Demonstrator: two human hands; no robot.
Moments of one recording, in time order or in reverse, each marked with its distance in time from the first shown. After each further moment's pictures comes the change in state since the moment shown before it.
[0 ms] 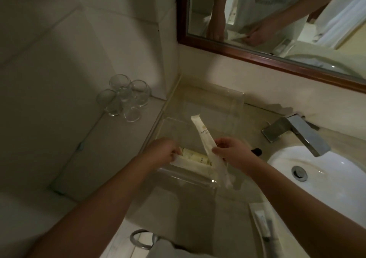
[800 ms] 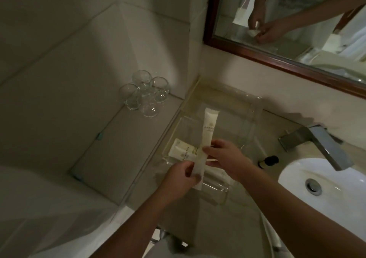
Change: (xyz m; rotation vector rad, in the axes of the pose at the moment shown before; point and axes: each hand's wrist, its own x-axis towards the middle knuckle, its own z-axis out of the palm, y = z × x) left_hand -0.080 0.050 0.045 -0.959 0.199 -0.217; right_hand 0.004 -0.025 0.057 0.439 -0.127 0.029
